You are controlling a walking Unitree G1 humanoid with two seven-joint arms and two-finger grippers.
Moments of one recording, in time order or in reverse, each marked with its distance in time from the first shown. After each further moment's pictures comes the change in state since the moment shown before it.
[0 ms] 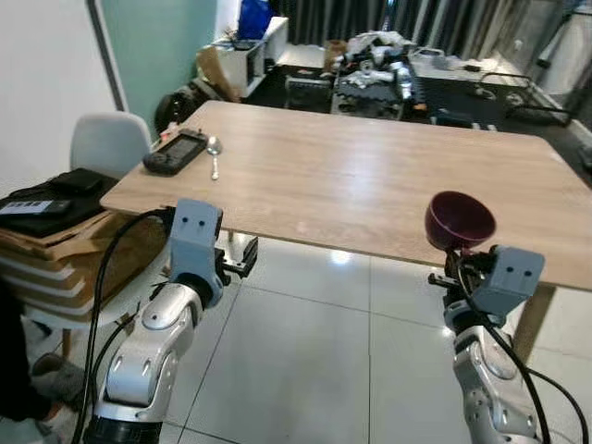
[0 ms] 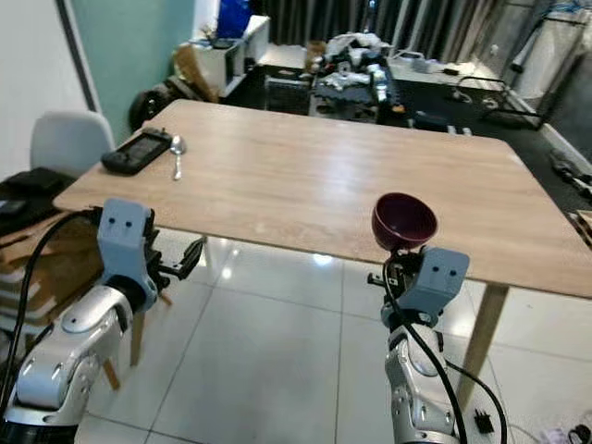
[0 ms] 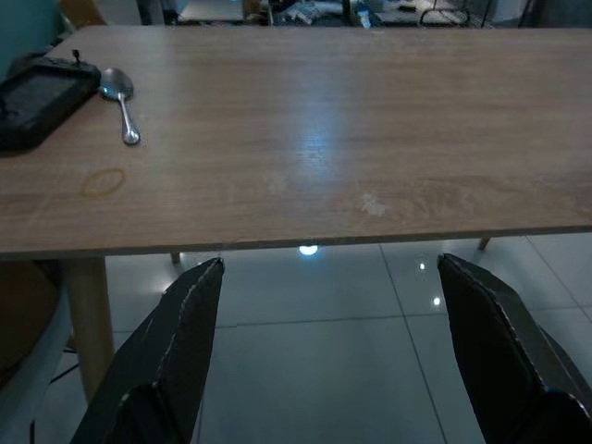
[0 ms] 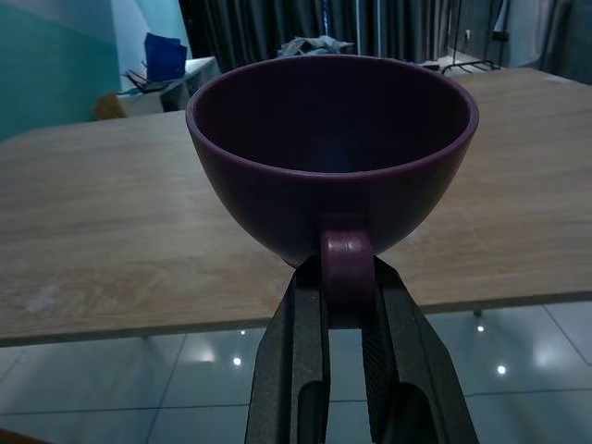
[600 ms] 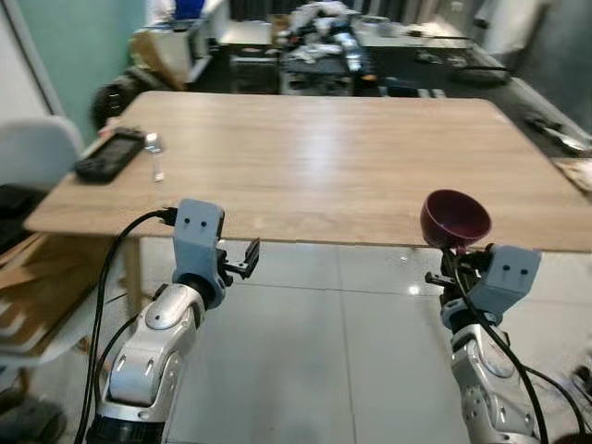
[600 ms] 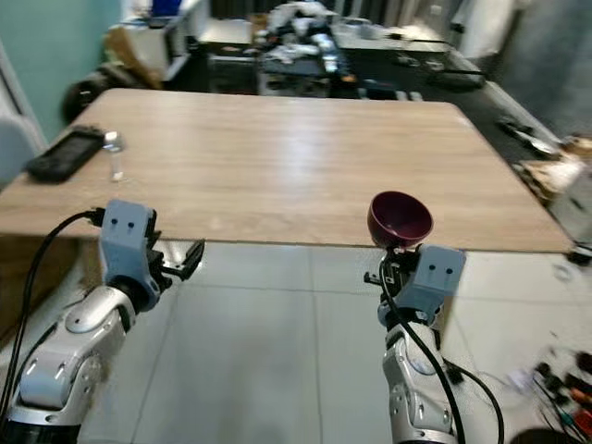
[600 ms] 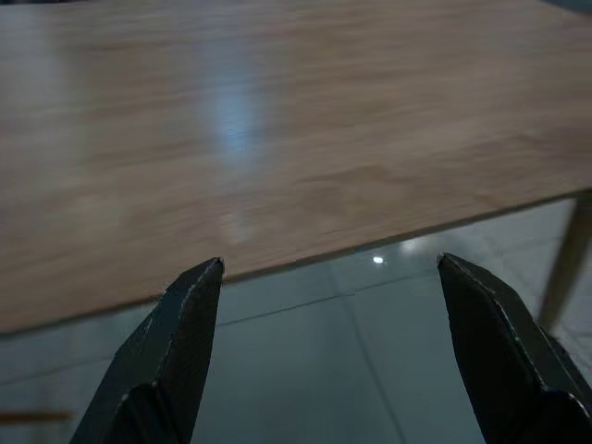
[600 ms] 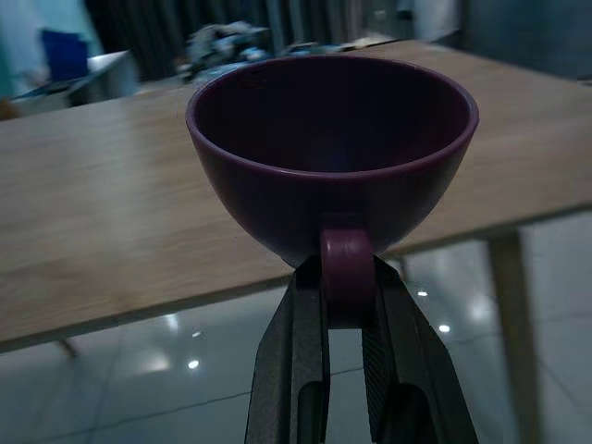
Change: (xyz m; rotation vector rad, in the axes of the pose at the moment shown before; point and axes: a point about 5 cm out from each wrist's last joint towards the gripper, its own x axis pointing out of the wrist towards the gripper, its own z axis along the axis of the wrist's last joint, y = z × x) left arm 0.001 -0.006 -0.004 -0.003 0.014 -0.033; right arm 0.000 0.003 -0.001 0.005 0.002 0.013
